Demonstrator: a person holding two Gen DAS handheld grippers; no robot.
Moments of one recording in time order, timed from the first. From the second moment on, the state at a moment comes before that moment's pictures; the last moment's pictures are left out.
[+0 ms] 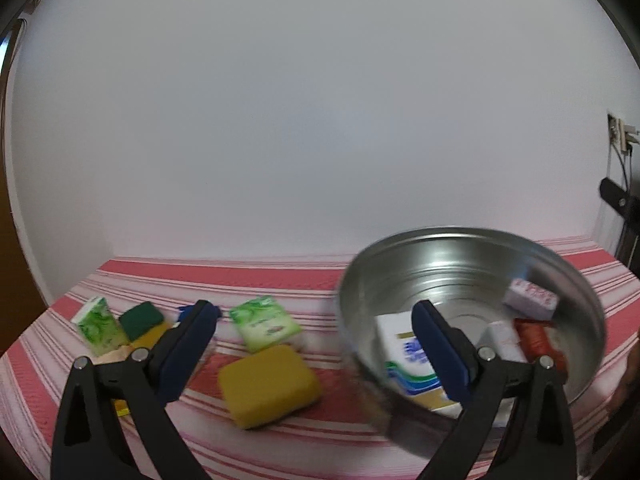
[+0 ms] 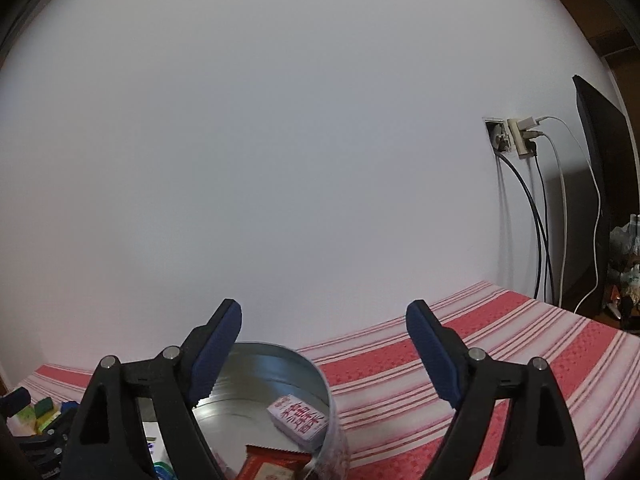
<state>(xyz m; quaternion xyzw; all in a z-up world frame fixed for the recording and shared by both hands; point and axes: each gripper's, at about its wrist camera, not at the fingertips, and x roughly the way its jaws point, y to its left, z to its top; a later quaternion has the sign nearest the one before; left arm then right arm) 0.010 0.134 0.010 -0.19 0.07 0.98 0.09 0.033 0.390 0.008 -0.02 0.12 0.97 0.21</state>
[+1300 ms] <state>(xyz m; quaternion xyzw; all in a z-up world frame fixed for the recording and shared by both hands) -0.054 -0.080 -0.004 -0.28 -0.05 0.96 -0.08 0.033 0.219 -0.004 -0.13 0.07 0.99 -0.01</state>
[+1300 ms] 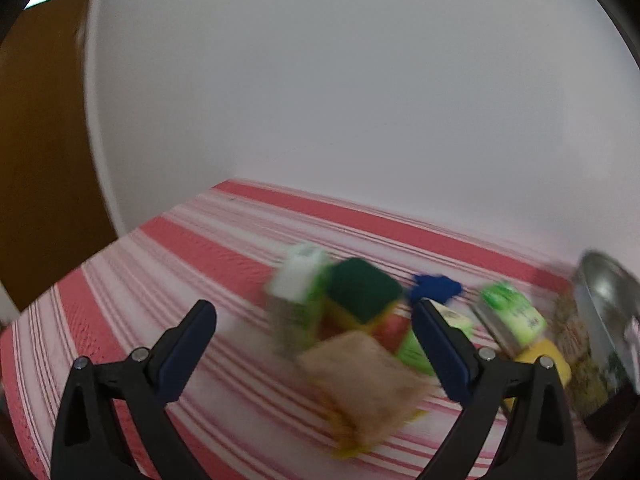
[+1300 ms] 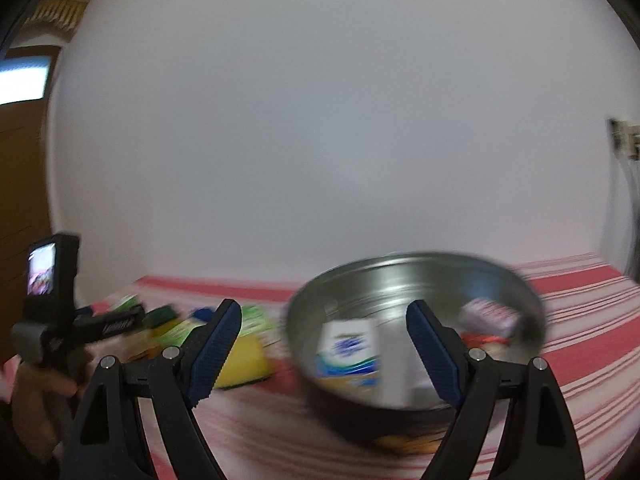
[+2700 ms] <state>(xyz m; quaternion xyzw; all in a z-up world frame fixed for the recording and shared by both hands) -0.064 -0.200 -0.009 -0.26 -0.15 0.94 -0.14 -0.103 0.063 -0.030 -0.31 0.04 0.91 -0.28</state>
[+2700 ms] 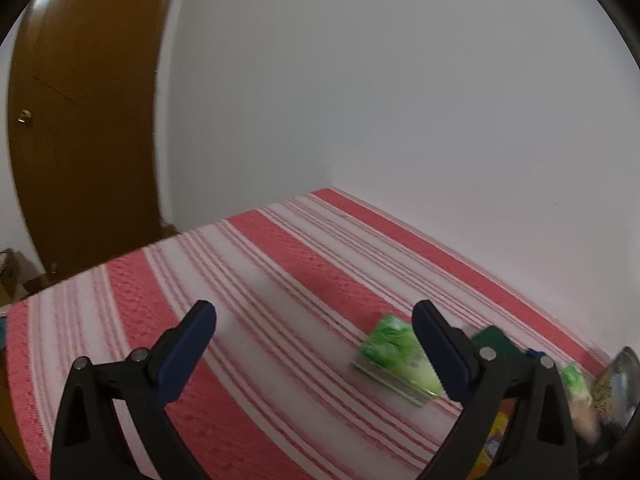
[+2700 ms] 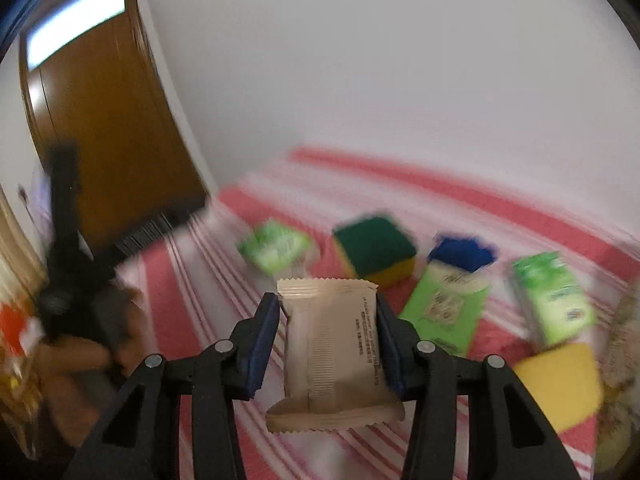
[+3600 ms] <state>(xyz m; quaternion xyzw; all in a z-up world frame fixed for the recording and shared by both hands) -0.082 -0.062 -0.061 -0.45 -0.04 0.89 -0.05 -0.030 0.167 -0.005 -0.20 0.06 0.97 -0.14</state>
